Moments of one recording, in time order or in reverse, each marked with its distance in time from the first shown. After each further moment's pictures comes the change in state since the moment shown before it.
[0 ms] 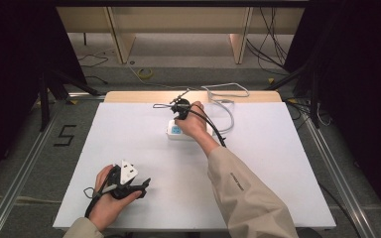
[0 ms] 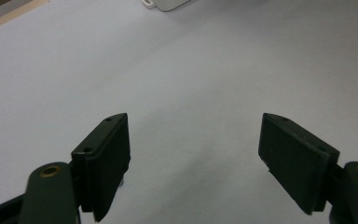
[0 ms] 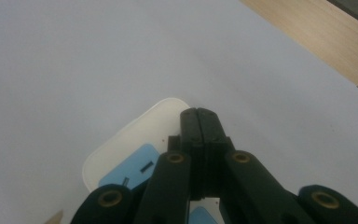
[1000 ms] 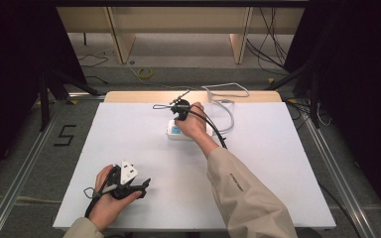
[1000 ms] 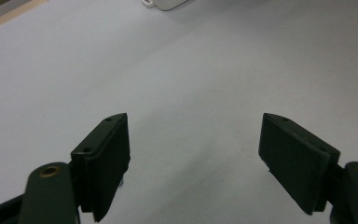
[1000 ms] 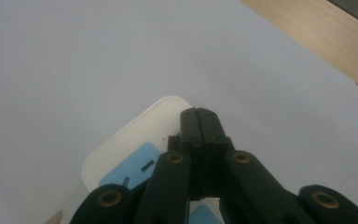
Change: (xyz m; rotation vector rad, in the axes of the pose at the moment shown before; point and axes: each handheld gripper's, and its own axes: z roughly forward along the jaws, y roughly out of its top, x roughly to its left) left arm -0.001 0.000 0.000 0.000 0.000 -0.005; right arm 0.002 -0.002 0.000 -0.003 -0.012 0.011
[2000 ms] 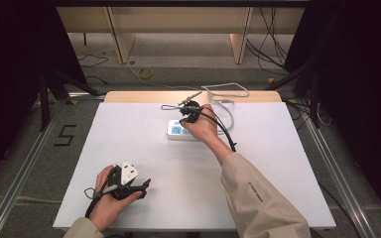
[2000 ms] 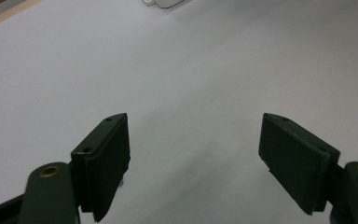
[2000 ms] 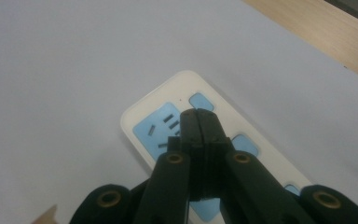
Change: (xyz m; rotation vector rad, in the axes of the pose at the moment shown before) left arm -0.001 0.000 0.001 0.008 0.002 -0.001; right arm -0.005 -0.022 -0.043 -0.050 0.080 0.009
